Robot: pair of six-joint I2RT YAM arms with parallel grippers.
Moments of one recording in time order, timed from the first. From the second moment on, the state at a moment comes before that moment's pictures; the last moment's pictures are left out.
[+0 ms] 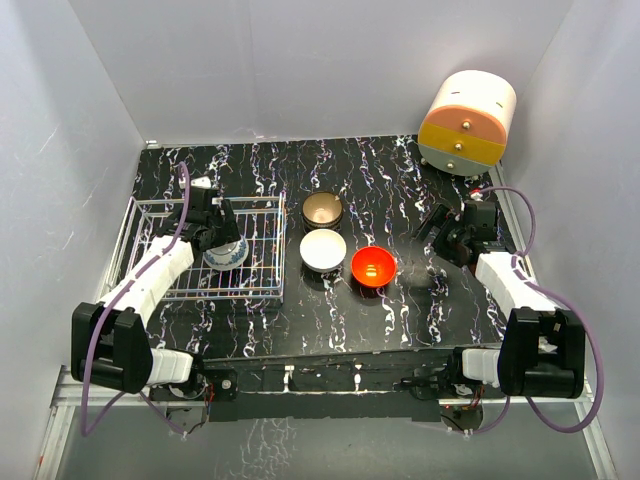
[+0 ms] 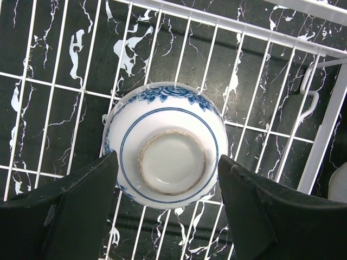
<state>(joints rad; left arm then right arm) -0.22 1.32 0.93 -0.49 -0.25 -0.39 -0.07 1.25 0.70 -0.22 -0.23 0.53</state>
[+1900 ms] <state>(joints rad) 0.00 1.16 0.82 -0.63 -0.50 -0.58 -0.10 1.26 0.67 -0.21 -0.29 0.52</state>
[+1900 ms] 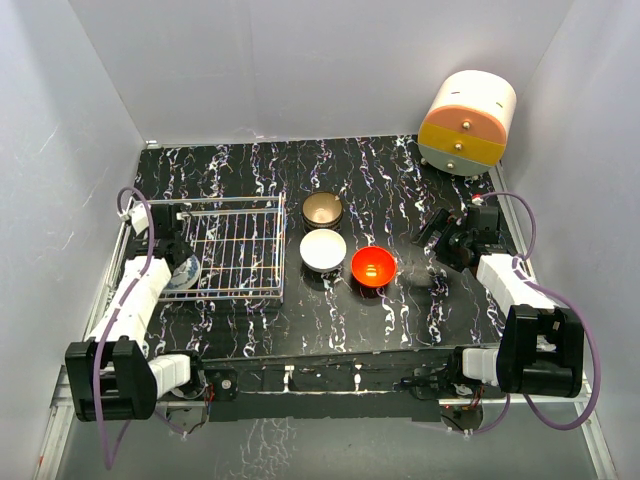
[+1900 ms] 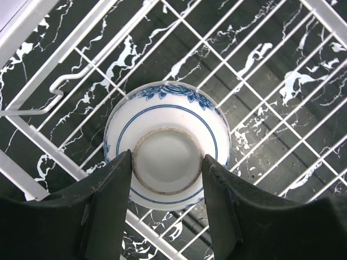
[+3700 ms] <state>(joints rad) 0.25 1.09 0.94 -0.73 -0.40 -0.54 -0.10 1.26 0.66 -0.21 -0.32 0.52</state>
